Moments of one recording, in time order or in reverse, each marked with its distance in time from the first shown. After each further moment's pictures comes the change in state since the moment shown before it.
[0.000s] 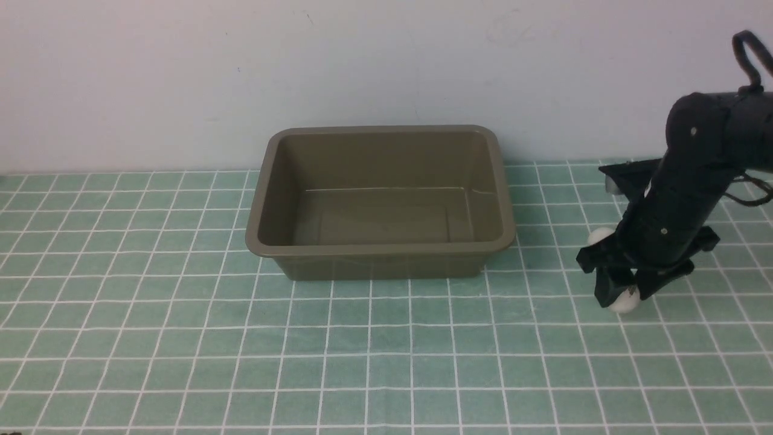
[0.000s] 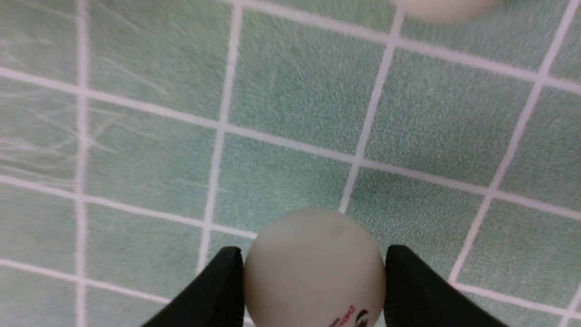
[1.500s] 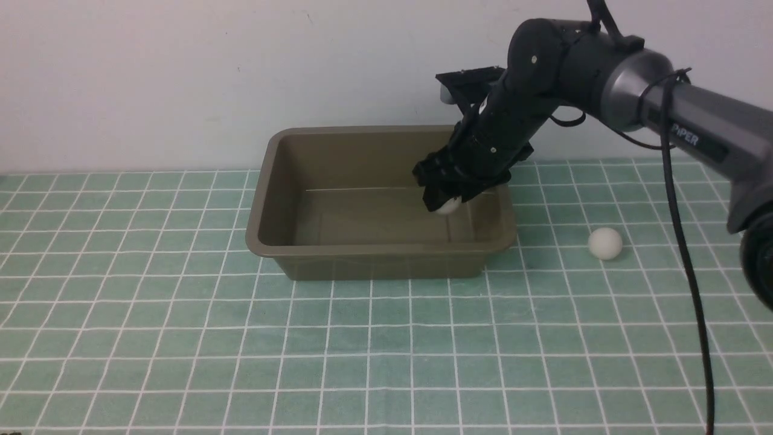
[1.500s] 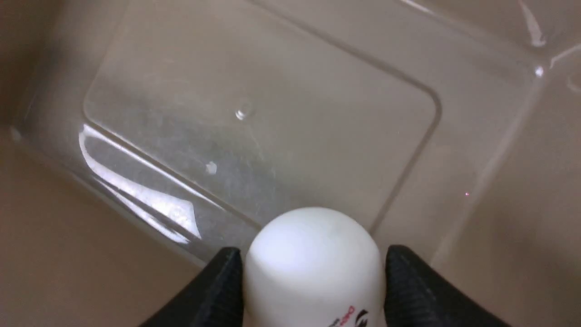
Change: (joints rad) right arm 0.250 0.296 -0.664 0.186 0.033 -0.057; left arm 0.000 0.000 0.000 0.000 0.000 0.000
